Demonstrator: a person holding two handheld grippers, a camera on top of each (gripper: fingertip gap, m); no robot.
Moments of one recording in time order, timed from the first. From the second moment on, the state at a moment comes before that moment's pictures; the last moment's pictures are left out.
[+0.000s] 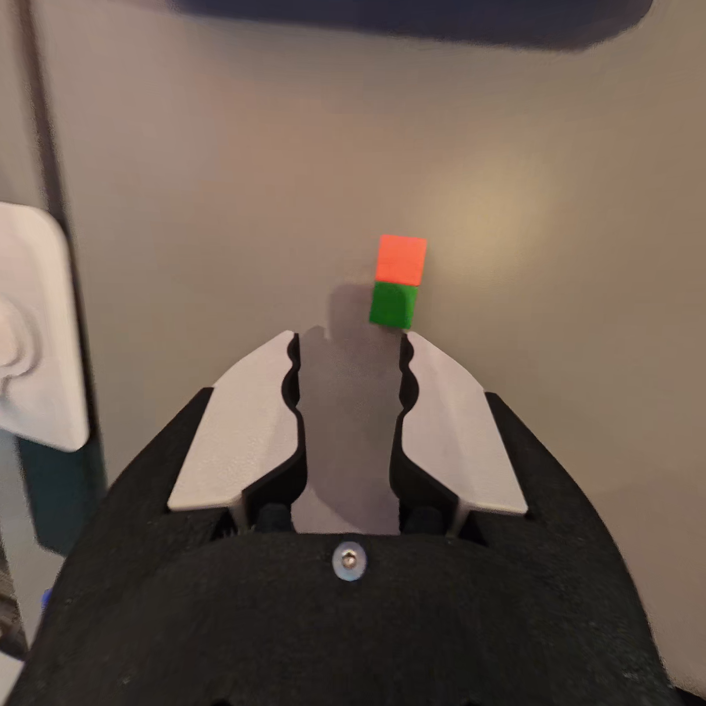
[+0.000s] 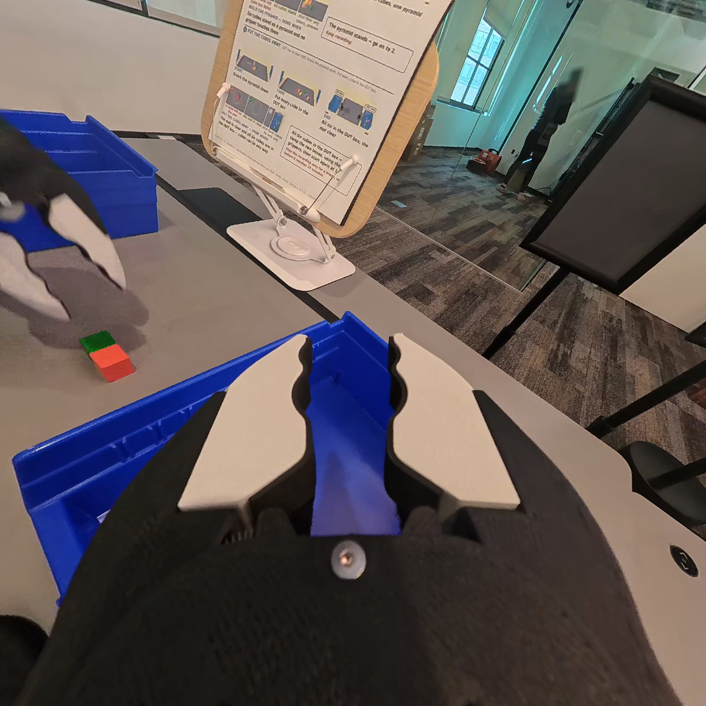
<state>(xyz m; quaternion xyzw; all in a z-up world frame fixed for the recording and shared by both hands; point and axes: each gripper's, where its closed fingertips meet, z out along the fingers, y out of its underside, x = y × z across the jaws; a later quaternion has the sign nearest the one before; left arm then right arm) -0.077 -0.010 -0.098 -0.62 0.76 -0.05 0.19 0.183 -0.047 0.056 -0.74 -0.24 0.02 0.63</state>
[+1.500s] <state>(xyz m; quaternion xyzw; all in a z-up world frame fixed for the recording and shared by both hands) -0.232 0.057 0.034 -0.76 0.56 -0.11 0.31 0.193 -0.053 0.059 -0.73 -0.22 0.04 0.64</state>
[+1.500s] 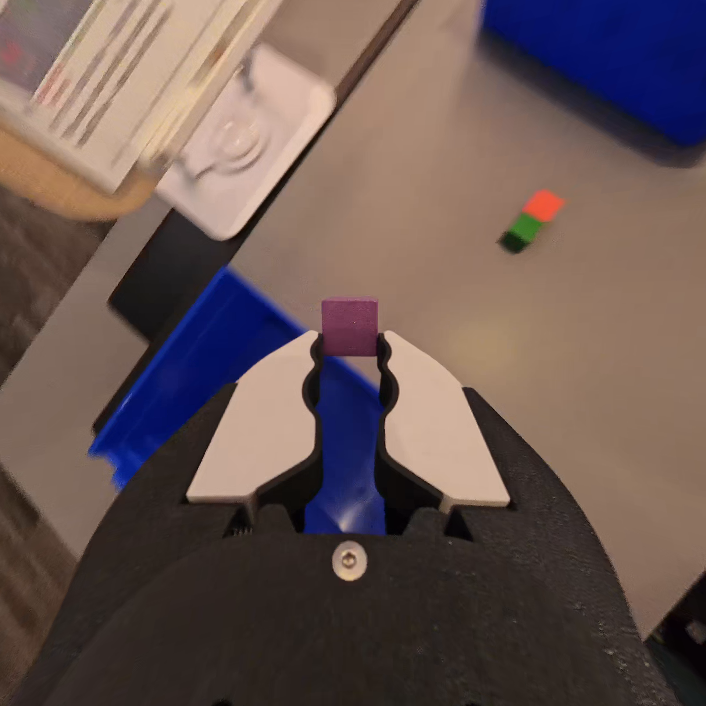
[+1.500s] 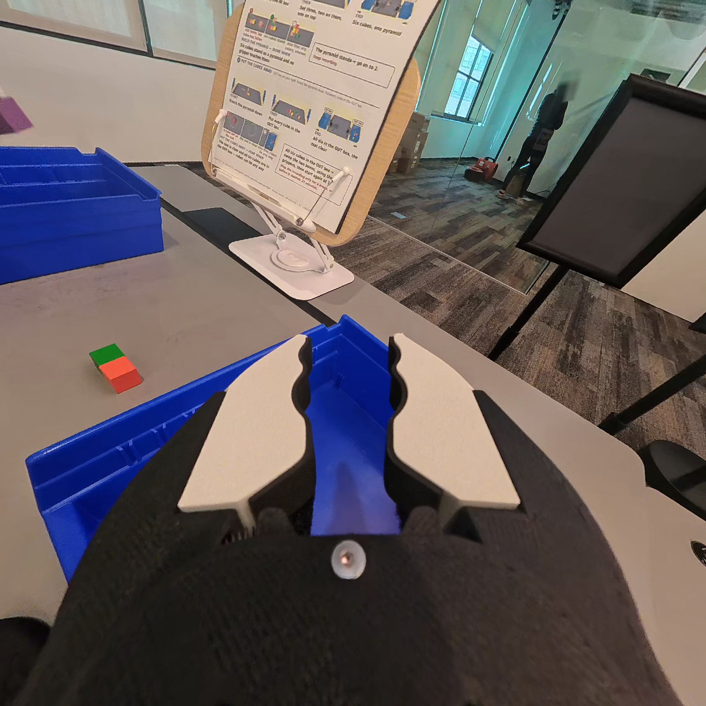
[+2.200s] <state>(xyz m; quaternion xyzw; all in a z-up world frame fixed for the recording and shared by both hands) -0.112 -0.016 -0.142 -0.61 0.78 -0.05 0.14 0.187 -0.051 0.056 -0.74 -0.23 0.04 0.63</state>
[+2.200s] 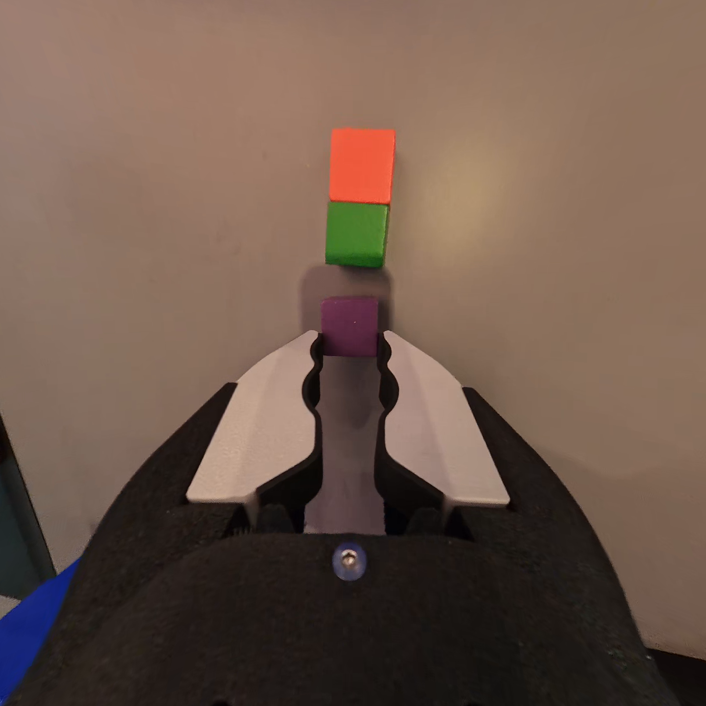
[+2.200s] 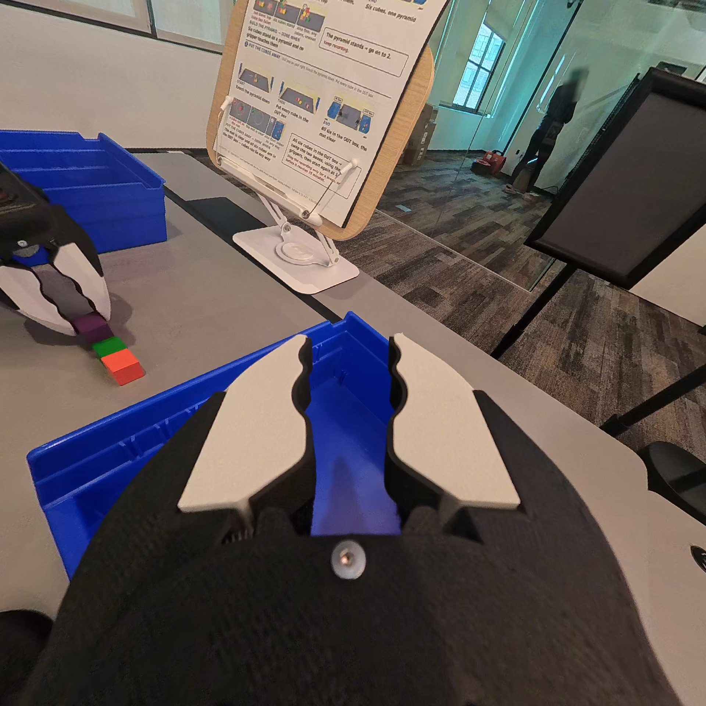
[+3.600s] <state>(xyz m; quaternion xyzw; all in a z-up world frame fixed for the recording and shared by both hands) -0.103 -0.018 -0.141 -0.60 0.78 -0.11 0.14 0.186 -0.046 0.043 -0.75 -0.24 0.04 0.61</state>
